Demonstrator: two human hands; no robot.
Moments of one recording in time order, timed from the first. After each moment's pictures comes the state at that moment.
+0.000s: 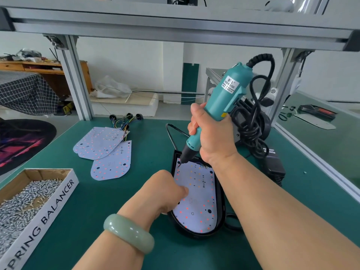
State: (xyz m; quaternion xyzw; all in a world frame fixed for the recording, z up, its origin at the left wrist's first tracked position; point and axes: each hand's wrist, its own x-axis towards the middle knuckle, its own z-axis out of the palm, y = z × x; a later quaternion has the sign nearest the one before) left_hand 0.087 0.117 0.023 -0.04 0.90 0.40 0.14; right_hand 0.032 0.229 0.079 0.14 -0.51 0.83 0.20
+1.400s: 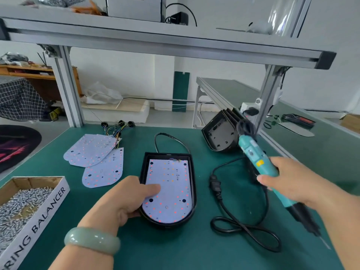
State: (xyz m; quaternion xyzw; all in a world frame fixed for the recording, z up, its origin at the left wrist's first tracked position) left_hand 0.086 0.075 0.020 -0.11 0.77 0.61 0.16; right_hand 0.127 0.387 0.085 -0.16 -0.96 0.25 -0.01
